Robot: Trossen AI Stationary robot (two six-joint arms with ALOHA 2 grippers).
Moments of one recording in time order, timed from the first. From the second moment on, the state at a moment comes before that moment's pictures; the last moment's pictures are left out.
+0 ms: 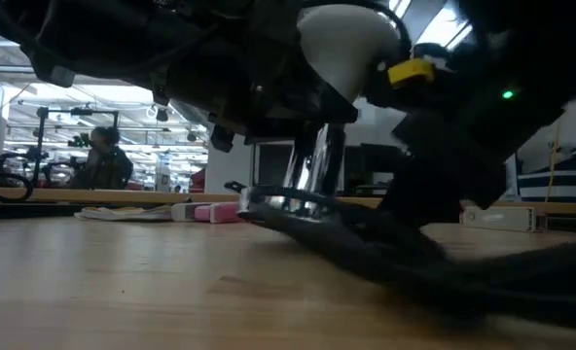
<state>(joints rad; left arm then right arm) -0.44 1.98 0.89 0.80 -0.76 -0.37 0.53 1.98 1.06 -0.17 0.63 0.75</state>
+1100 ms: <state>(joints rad) -0.46 1.99 0.89 0.78 -0.73 -0.37 0.56 1.83 1.07 -0.42 0.89 0.77</state>
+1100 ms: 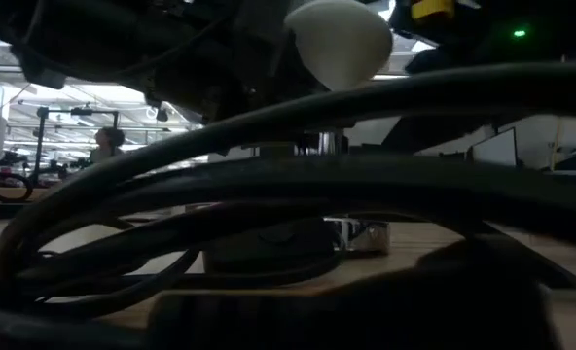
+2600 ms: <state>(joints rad) -0.48 1.98 0.89 0.75 -0.74 -0.41 0.79 1.21 1.07 -1.06 0.92 0.67</state>
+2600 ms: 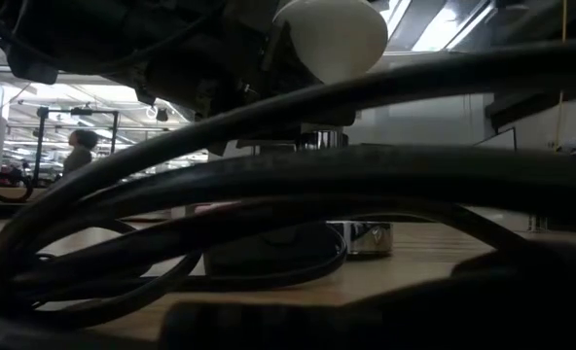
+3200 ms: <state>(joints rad) -0.48 1.98 0.89 0.75 -0.74 -0.41 0.82 1.03 0.90 -0.99 0.89 0.54</state>
